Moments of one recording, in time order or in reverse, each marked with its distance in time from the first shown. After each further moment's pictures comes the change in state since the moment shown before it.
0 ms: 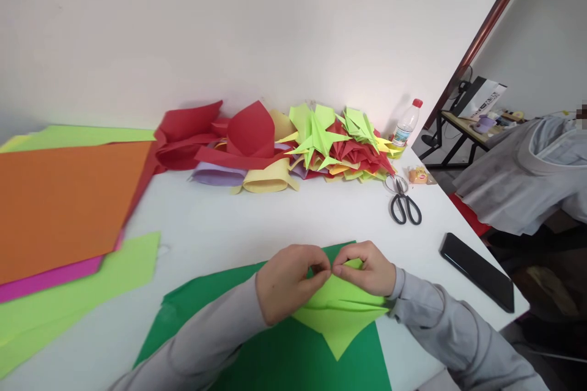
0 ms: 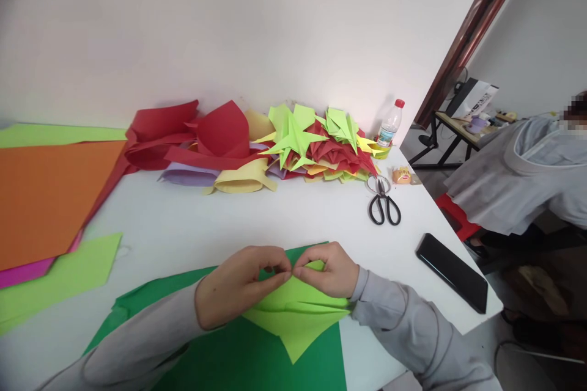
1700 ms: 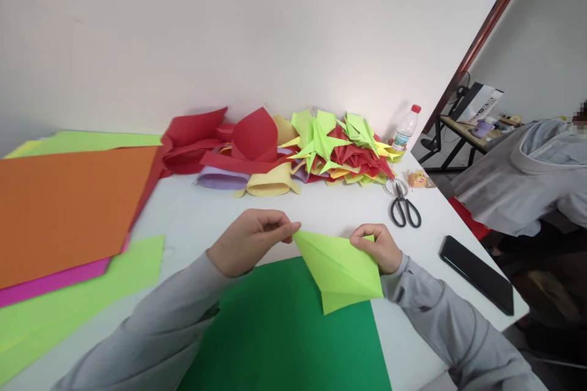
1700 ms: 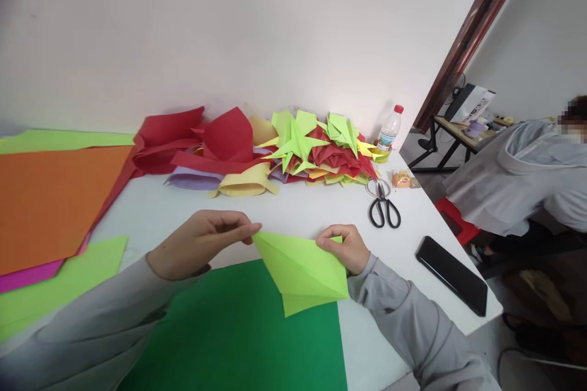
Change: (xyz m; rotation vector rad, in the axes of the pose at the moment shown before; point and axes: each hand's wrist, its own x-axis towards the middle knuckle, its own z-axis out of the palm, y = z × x) left_hand 0.004 -0.020 -0.060 -0.335 0.261 -0.234; right_hand 0.010 0.023 -0.019 0.389 0.273 0.265
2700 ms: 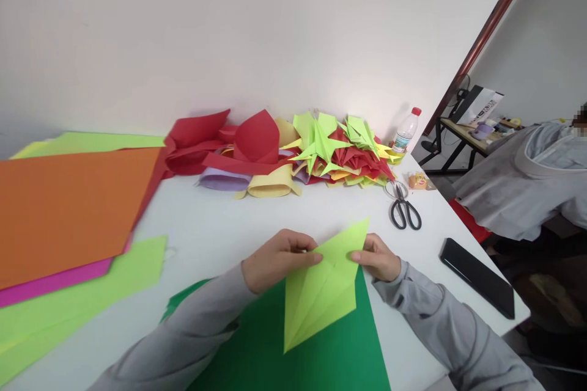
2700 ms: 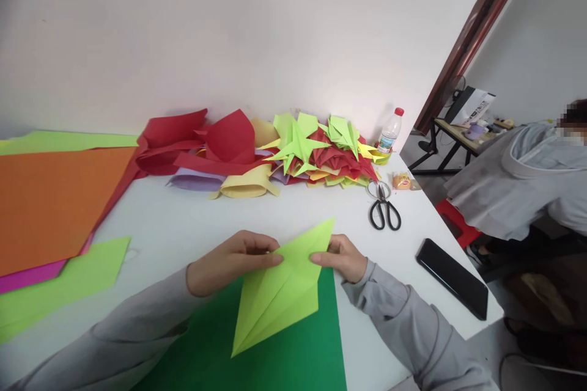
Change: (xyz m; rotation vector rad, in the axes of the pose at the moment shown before) left_hand -0.002 -0.005 0.034 -0.337 -0.389 -0.131; right_hand -0.007 0.004 0.009 0.286 -0.296 0.051
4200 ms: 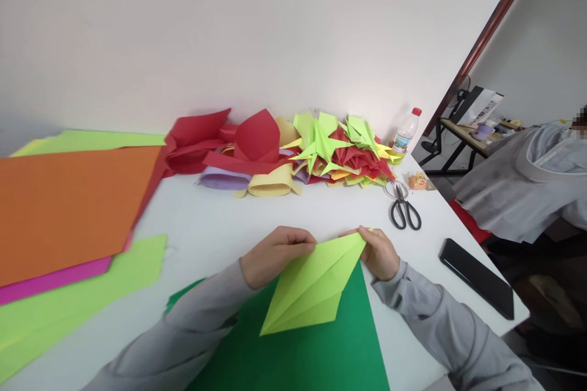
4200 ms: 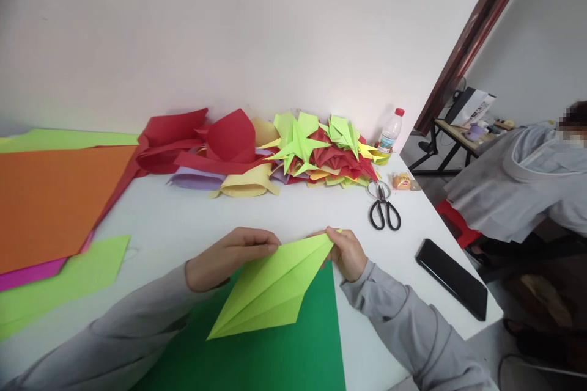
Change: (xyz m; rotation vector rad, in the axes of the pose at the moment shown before) left_hand 0.002 0.003 -0.005 0.046 0.122 0.018; right_hand 0.010 0.001 0.000 0.132 0.269 -0.005
